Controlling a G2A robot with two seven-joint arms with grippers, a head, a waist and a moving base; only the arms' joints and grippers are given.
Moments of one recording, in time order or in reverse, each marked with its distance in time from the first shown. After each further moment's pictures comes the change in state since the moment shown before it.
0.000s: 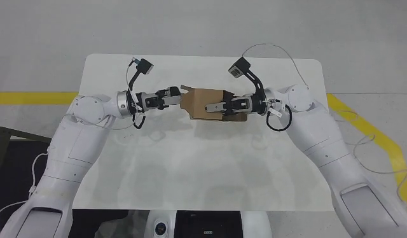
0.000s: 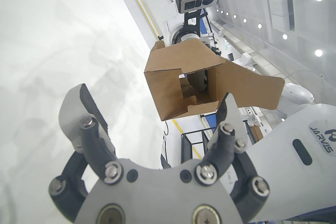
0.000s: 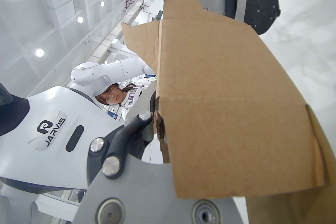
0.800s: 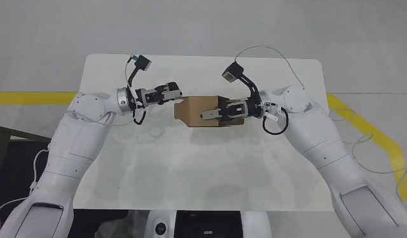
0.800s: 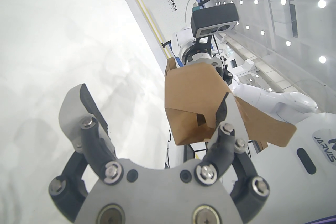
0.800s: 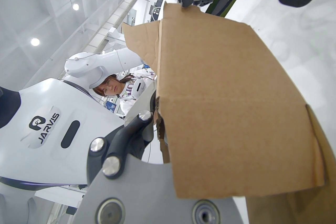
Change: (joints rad) left arm -0.029 -0.004 0.021 0.051 0.011 -0.012 0.030; right arm 0.001 0.003 -0.030 -0.038 -0.016 0.001 0.001
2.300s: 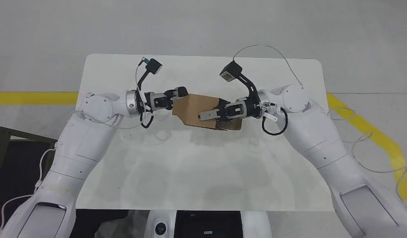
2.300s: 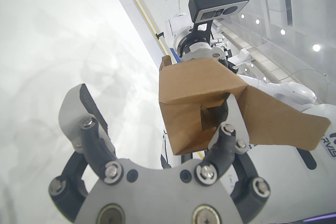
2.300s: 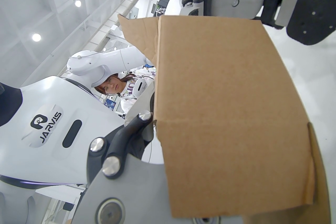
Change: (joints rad) left arm -0.008 -0.012 0.061 -0.042 -0.004 0.003 -0.001; right arm 0.005 0.001 -0.015 -0.033 0.017 -0.003 -0.003
